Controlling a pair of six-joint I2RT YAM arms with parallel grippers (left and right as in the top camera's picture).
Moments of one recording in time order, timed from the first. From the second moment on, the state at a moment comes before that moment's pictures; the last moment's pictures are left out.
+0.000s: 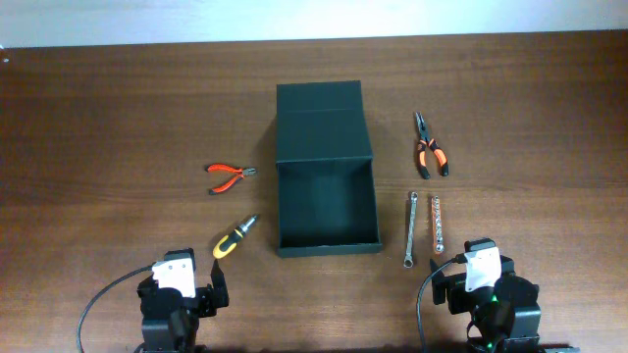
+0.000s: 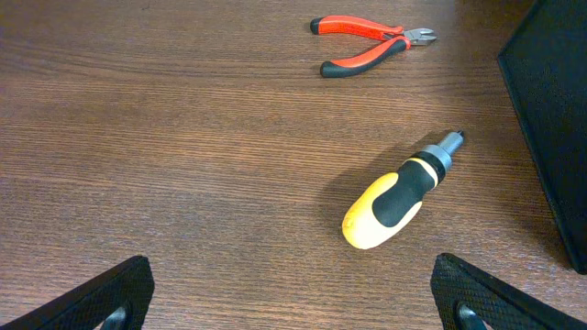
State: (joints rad) left arm 0.00 0.02 0.20 -0.81 -0.10 -0.04; right arm 0.04 0.02 0.18 -0.78 -0.07 -0.14
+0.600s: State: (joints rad) left arm 0.00 0.02 0.20 -0.81 -0.10 -0.04; right arm 0.04 0.02 0.18 -0.78 -0.02 -0.17
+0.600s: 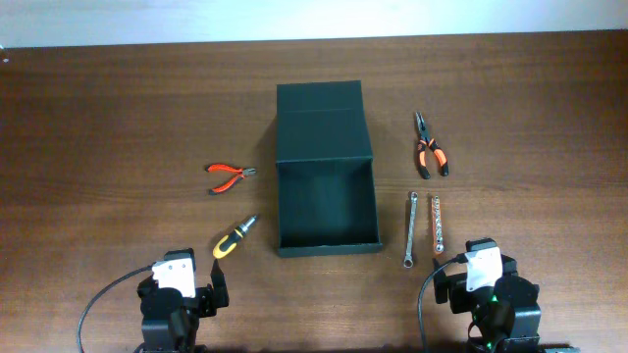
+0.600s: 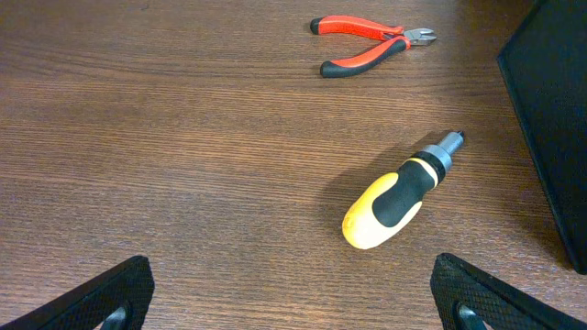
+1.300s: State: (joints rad) left arm 0.00 0.02 0.20 -0.81 -0.10 -0.04; right arm 0.04 0.21 0.27 -0.67 -0.02 -0.19
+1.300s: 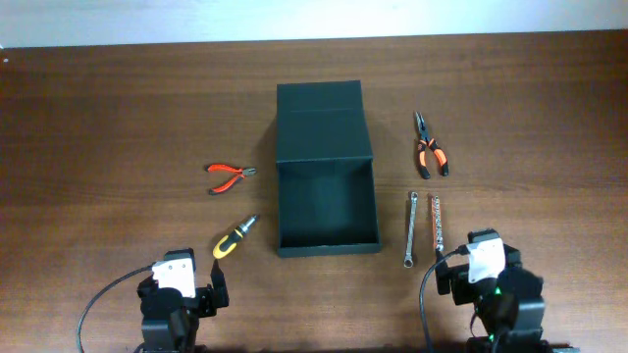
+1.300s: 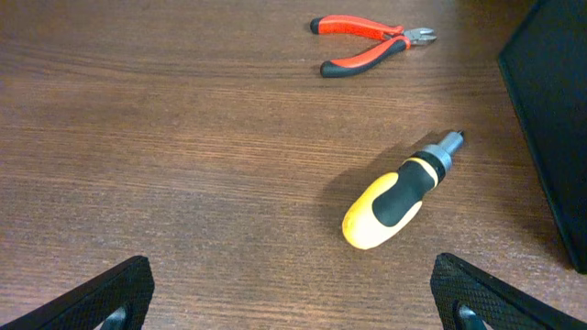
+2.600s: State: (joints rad) left arm 0.00 0.01 0.19 -0.81 -0.10 -0.04; right arm 0.04 1.78 1.48 -0.90 0.02 -0.13
